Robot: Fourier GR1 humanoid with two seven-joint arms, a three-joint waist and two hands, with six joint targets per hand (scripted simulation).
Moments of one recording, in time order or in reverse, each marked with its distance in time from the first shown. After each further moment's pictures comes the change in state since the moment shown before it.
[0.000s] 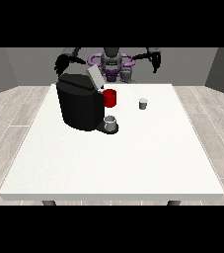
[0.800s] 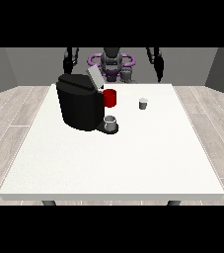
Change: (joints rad) left arm -0.033 -0.022 0.044 0.061 0.058 0.054 0.162; right arm -0.039 -0.037 0.073 -0.021 0.022 0.090 0.106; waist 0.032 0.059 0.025
